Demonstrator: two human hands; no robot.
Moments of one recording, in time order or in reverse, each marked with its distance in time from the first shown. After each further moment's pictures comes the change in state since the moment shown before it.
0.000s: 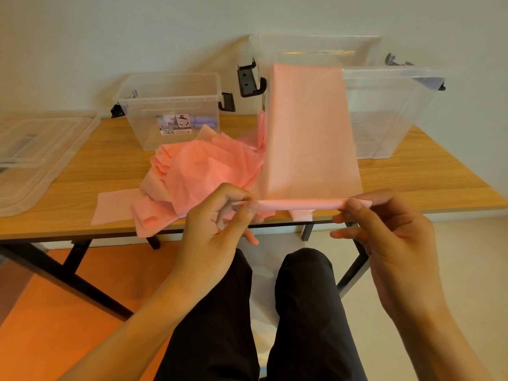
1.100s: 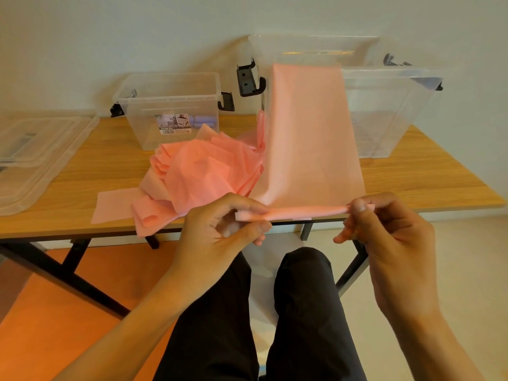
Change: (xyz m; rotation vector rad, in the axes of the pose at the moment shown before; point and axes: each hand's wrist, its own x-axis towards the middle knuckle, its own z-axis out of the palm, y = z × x) left_hand -0.007 -0.004 -0.005 -0.060 -0.072 0.005; right_hand -0.005 0.008 -0.002 -0.093 0.050 -0.070
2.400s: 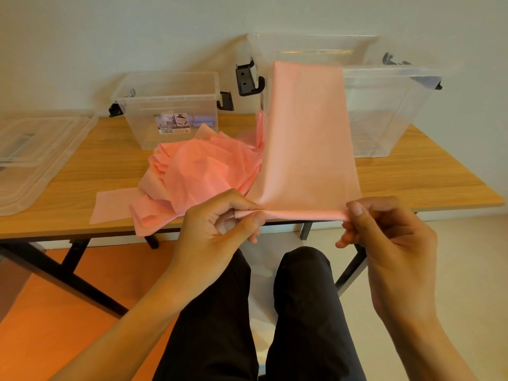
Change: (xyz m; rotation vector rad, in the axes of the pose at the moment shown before) left_hand 0.003 0.000 -0.002 0.018 -0.031 -0.013; right_hand -0.005 0.005 -0.001 0.021 0.038 -0.042
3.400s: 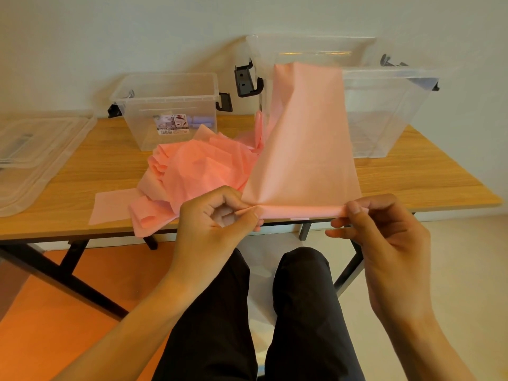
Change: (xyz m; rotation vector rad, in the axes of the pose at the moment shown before) left_hand 0.004 0.001 0.006 -0.114 0.146 -0.053; right_hand 0.000 -0.002 0.003 0.000 -0.015 0.017
